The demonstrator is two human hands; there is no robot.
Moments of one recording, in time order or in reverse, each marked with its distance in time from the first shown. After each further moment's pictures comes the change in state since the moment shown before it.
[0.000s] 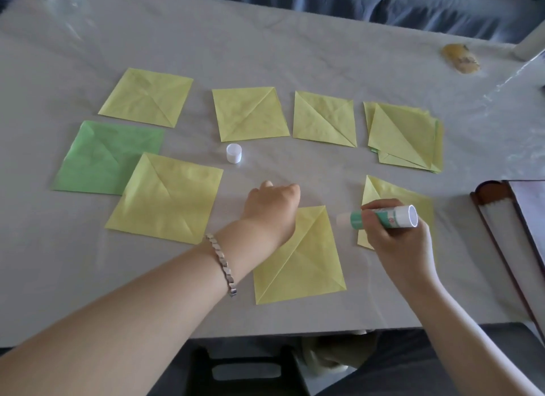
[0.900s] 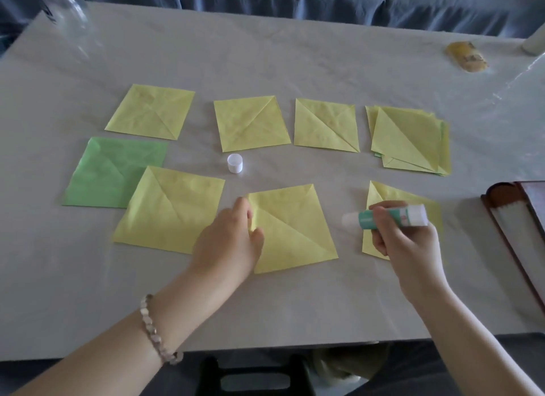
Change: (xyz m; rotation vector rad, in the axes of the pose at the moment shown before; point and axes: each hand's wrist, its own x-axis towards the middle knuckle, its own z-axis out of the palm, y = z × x) left_hand -0.048 -0.031 -0.003 -0.229 0.192 -0.272; right_hand 0.007 0.000 -0.002 0.271 -0.005 0.163
